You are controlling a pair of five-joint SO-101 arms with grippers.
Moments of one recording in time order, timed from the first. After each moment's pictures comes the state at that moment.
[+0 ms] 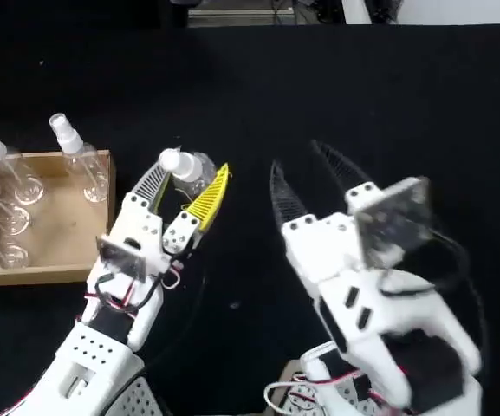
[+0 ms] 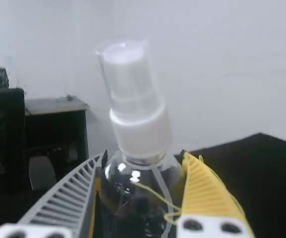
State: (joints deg) left arm 18.2 -72.2 96.0 -29.3 -3.6; right arm -21.8 -73.6 36.4 63.1 6.0
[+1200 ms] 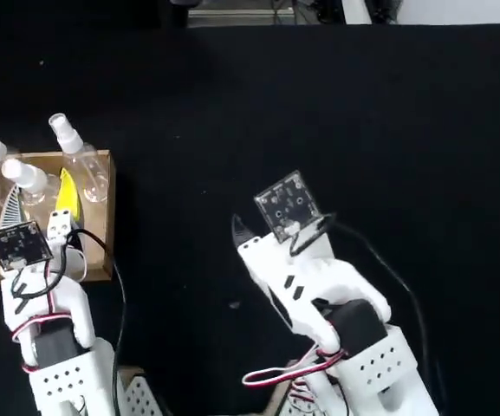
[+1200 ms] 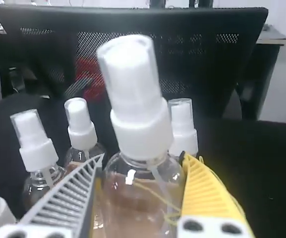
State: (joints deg) left arm -25.2 -103.6 95.7 17.6 -3.6; right arm -27.7 -75.8 67.2 50.8 5.9
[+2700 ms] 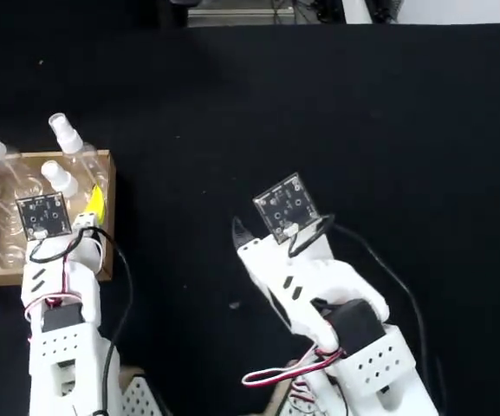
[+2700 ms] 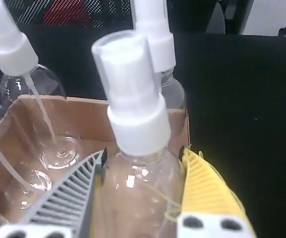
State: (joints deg) left arm -20.1 -69.8 96.5 0.5 -3.6; right arm -27.8 -75.8 68.4 50.8 5.9
